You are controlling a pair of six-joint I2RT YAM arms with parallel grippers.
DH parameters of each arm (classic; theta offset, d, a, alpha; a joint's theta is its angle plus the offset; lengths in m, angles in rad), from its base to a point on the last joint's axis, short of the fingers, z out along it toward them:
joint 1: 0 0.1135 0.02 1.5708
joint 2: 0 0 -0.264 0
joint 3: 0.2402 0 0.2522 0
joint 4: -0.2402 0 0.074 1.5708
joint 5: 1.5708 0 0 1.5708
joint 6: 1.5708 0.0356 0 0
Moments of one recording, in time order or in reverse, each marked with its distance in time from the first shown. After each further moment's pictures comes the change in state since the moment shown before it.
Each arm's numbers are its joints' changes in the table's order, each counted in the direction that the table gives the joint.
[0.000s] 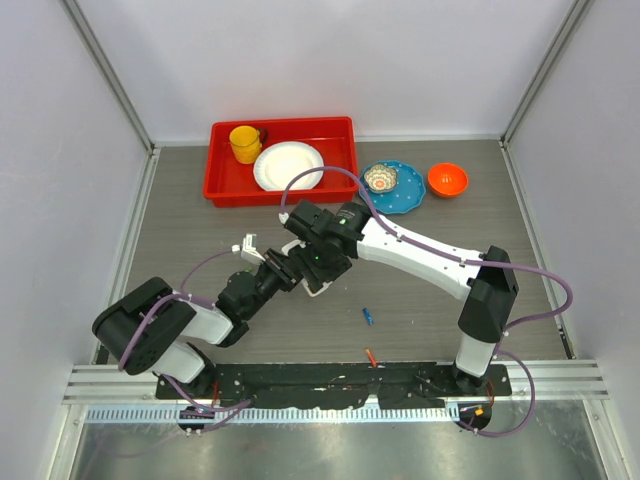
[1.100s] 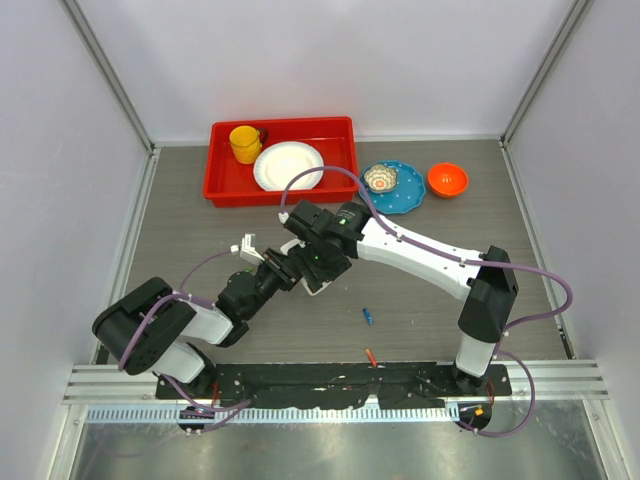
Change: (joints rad) left arm 0.000 0.000 0.000 0.000 -0.021 0.000; right arm 0.000 0.000 -0.001 0.007 0.001 0.003
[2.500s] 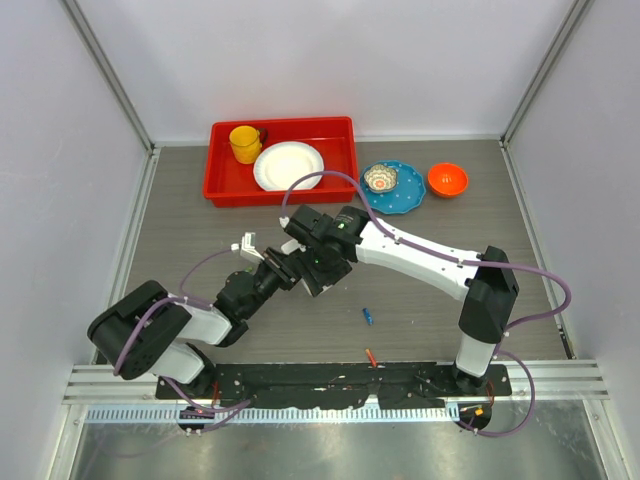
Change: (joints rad) left arm 0.000 0.031 0.003 -0.010 0.029 -0.009; right arm 0.000 0.003 -0.044 0.024 0.000 0.012
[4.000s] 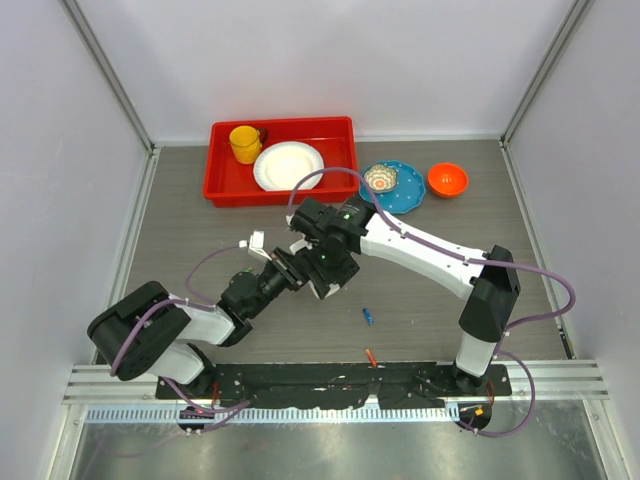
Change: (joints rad) left arm -0.061 0.009 0.031 0.006 0.019 0.046; right arm -0.034 0.002 0.054 -0.125 -0.081 -0.002
